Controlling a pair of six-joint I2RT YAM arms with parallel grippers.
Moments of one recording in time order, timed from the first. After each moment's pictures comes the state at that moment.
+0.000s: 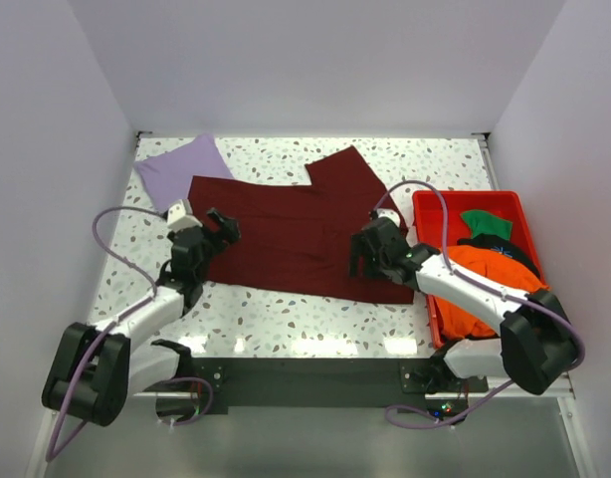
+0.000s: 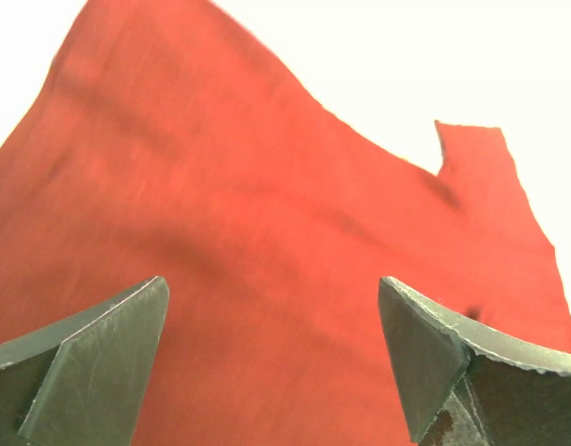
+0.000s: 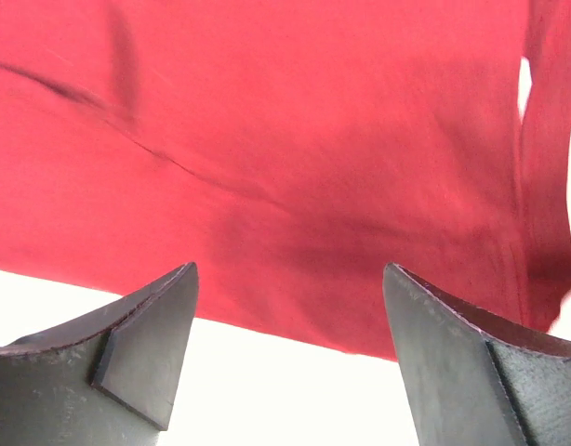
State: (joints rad) left arm -0.26 1.11 0.32 0.45 -0.26 -0.67; right arm 0.63 1.30 0.75 -0.43 0.23 0.60
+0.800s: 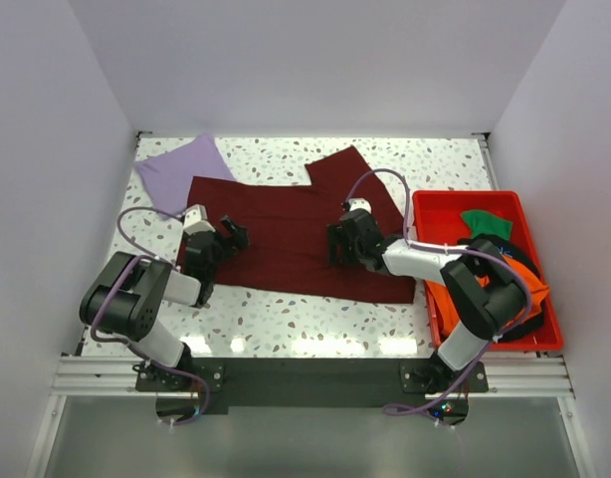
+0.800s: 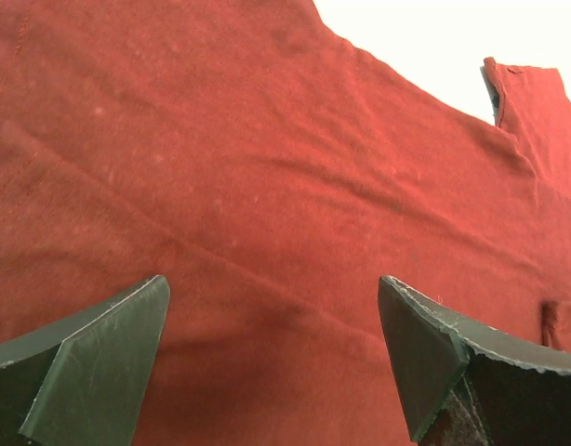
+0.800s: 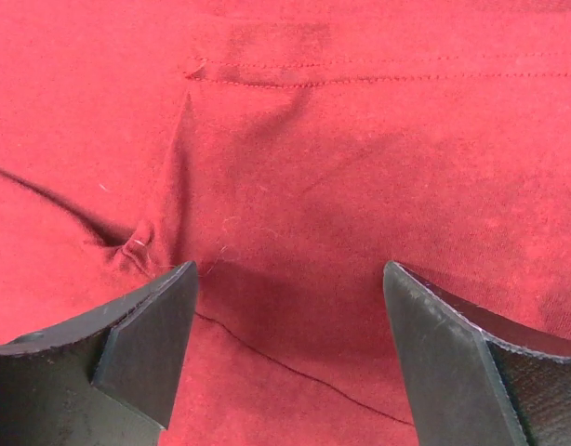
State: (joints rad) left arm -0.24 1.61 0.32 0.92 -0.18 -0.62; right arm 0.63 1.67 0.84 -0.04 0.22 0.46
